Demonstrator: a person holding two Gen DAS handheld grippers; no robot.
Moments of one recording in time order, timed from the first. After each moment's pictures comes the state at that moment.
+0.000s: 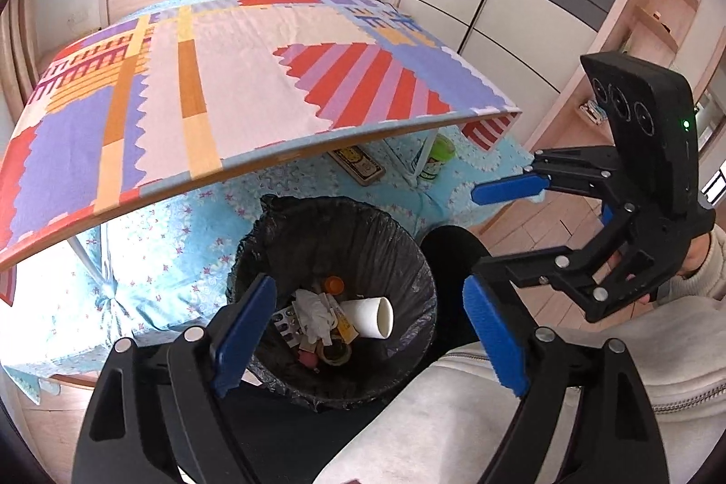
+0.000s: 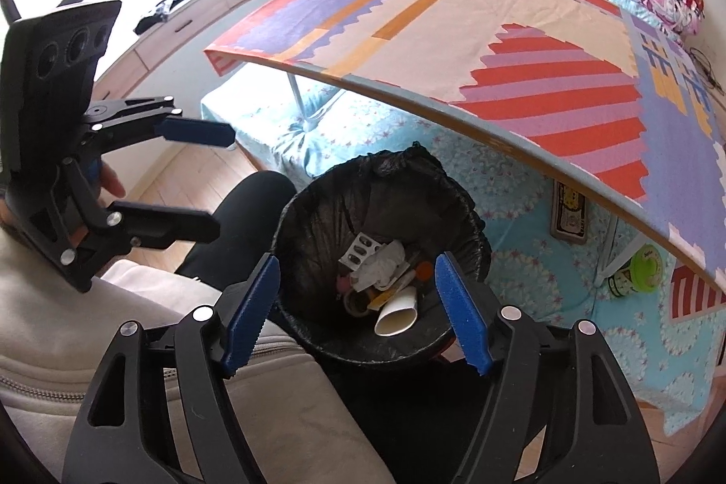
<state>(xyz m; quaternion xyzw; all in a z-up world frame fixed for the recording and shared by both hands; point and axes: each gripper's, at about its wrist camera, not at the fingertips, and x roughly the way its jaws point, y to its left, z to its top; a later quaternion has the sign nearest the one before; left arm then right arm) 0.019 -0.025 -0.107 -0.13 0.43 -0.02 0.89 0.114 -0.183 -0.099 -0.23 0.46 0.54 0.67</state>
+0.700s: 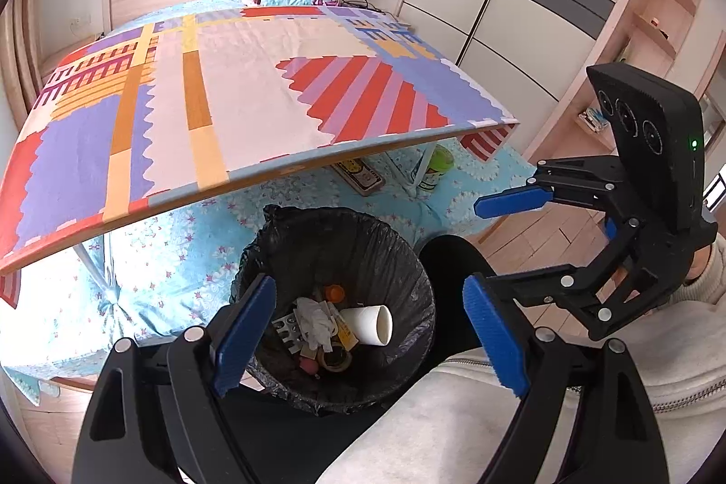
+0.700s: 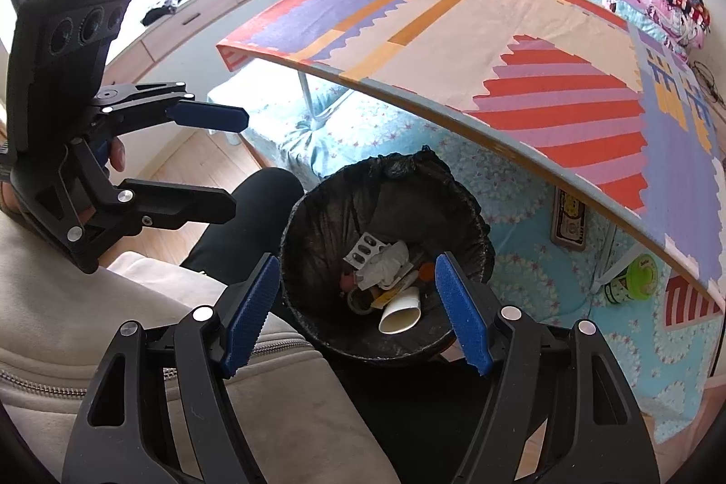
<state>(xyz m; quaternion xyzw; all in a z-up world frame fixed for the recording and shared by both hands) 0.015 -0.023 -0.098 -0.13 0.42 -0.02 0.90 0.106 -0.182 -0.091 -0.24 0.45 0.54 0.67</state>
